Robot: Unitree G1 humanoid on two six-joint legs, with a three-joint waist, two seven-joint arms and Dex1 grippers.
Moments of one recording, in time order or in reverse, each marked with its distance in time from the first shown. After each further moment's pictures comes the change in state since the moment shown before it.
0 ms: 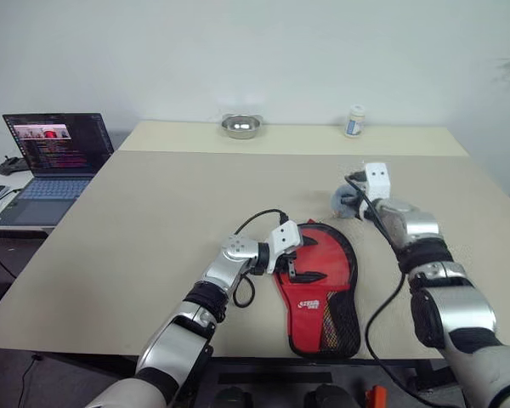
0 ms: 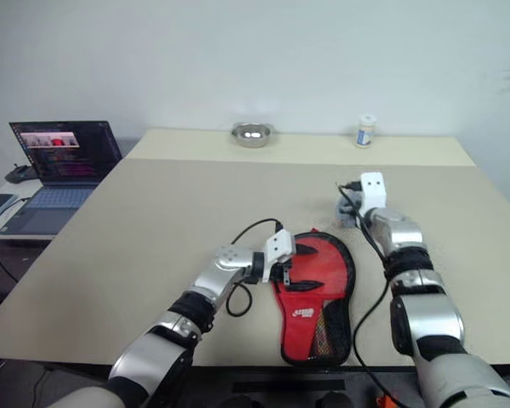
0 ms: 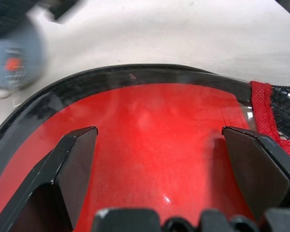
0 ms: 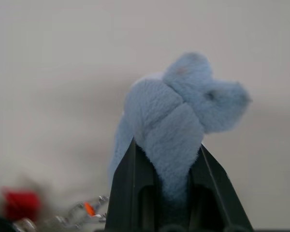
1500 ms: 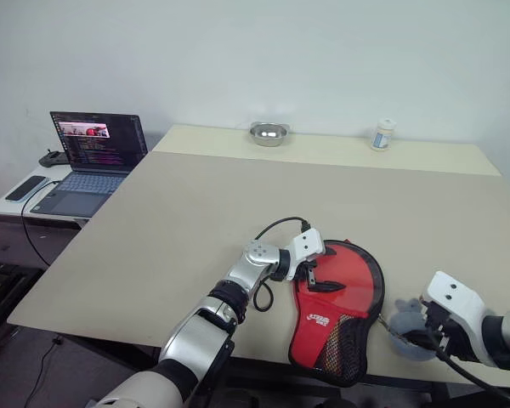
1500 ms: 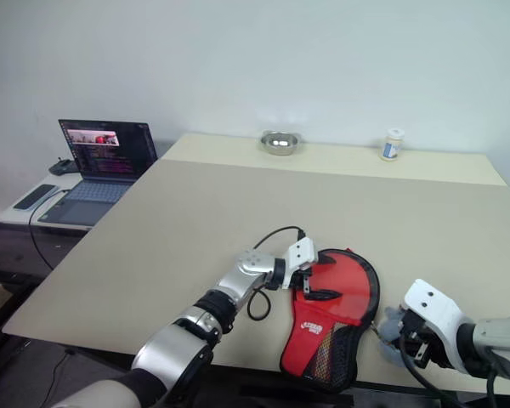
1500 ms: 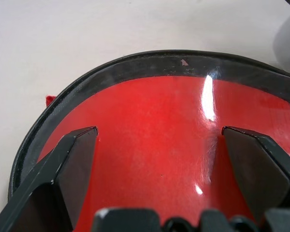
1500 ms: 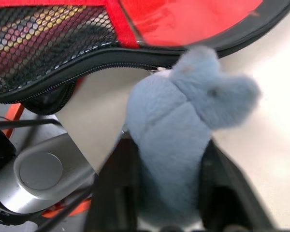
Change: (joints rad) left arm -0.073 -0.108 -0.024 0.167 0.046 -0.035 0.045; right arm 1.102 -0.692 -0.253 -1.524 0.413 0.649 0.444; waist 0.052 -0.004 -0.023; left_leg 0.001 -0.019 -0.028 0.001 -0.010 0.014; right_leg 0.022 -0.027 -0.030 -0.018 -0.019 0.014
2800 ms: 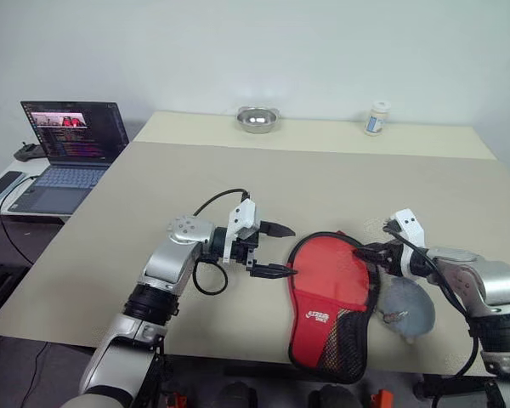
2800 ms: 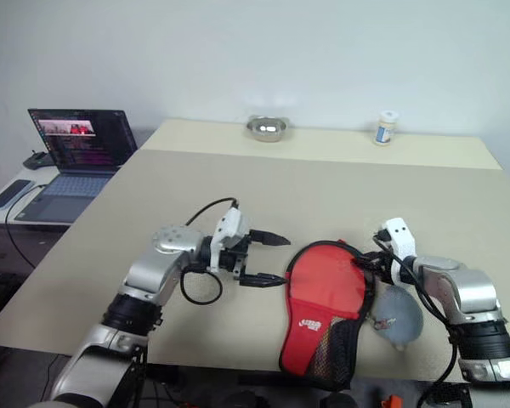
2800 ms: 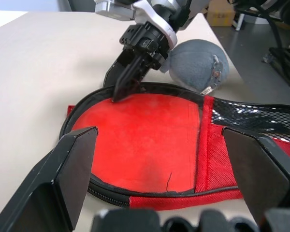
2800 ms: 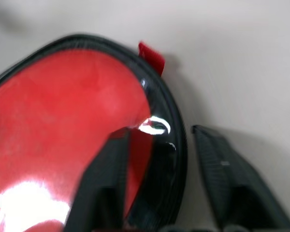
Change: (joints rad) left arm 0.201 0.408 0.117 -0.813 -0.305 0.459 -0.301; right arm -0.681 0.454 0.304 0.870 -0.102 -0.261 -0.149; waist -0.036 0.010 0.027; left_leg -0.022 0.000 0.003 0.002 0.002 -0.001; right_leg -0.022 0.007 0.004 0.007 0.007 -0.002
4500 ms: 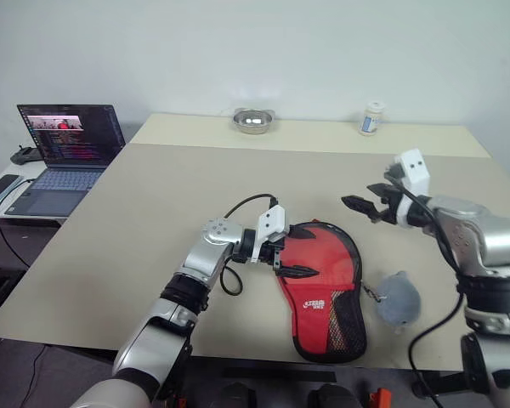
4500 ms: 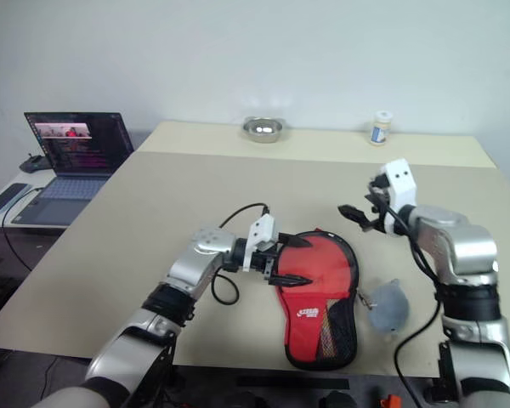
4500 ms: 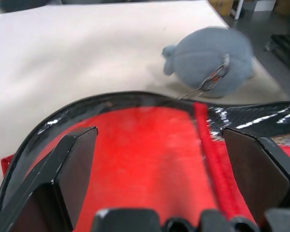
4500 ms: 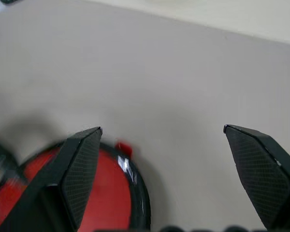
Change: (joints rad) left arm -0.165 -0.194 -0.088 0.414 0.133 -0.261 0.077; right arm -0.140 0.027 -0.120 -0.194 -0.051 0.112 -0.035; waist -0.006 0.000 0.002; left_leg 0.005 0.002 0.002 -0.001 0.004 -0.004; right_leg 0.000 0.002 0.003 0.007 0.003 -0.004
